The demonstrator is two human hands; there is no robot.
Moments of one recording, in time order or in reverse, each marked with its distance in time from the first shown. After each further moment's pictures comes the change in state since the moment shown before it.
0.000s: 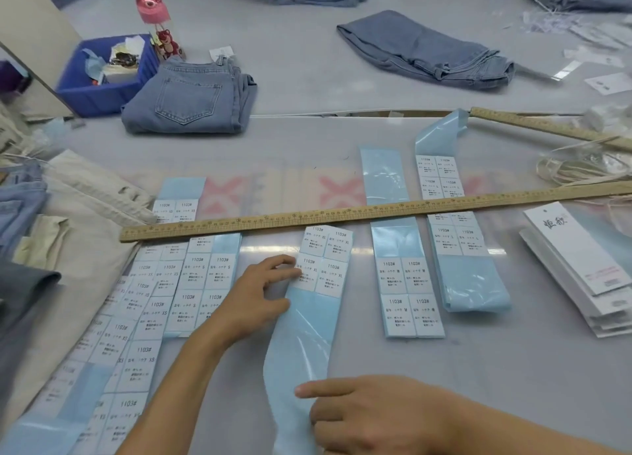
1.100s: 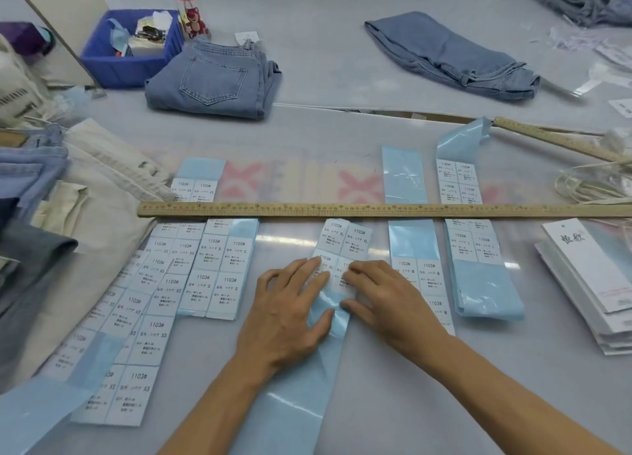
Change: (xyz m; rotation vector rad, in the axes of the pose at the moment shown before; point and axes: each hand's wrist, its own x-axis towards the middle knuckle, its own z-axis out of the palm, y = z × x) left_hand -0.024 -0.023 0.057 0.718 0.344 0.361; right_hand 0.001 0.049 0.051 0.420 0.493 0.275
